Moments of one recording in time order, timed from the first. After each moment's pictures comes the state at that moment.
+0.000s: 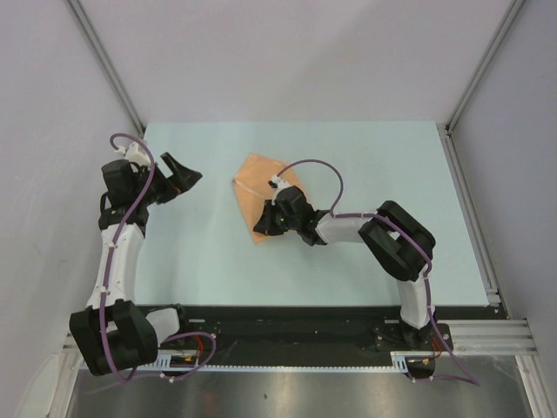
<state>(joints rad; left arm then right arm) 0.24 1.13 0.92 -0.24 0.56 -0.44 0.84 1.99 1.14 0.32 -0.19 0.68</state>
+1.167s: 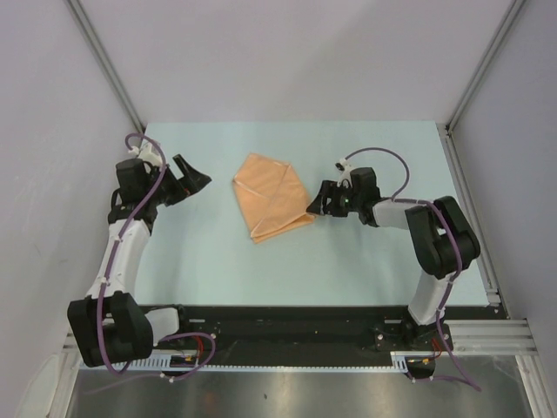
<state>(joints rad) 0.16 1.17 0.91 -0.25 0.51 -0.44 0.37 1.80 0.92 0.25 -0.46 0.46</state>
